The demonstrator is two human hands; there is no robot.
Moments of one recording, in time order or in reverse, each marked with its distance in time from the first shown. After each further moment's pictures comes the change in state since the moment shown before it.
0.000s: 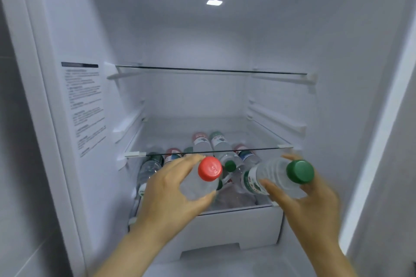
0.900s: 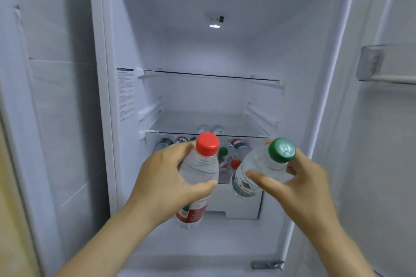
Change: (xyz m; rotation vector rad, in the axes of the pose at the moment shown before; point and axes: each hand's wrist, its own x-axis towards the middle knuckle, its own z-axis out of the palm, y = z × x) left_hand -0.060 0.147 -0.059 0.027 -0.106 -0.218; right_hand -0.032 -0.097 -0.115 0.006 -0.299 -0.165
